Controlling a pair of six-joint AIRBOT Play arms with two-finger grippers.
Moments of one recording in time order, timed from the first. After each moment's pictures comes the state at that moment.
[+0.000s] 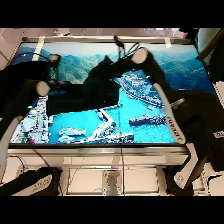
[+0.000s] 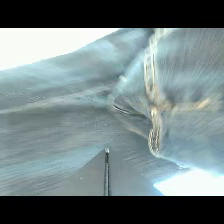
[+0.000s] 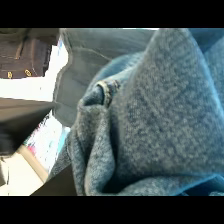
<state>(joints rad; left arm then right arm) -0.16 -1.16 1.09 1.46 -0.74 -1.52 0.50 -1.88 2.04 -0.91 1.05 1.61</state>
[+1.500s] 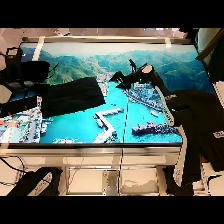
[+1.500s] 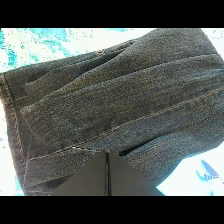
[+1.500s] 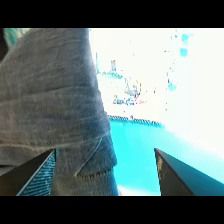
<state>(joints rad) -0.01 -0.91 1.09 1.53 -0.97 -1.50 0.21 -2.23 2.01 -0.54 1.10 1.51</state>
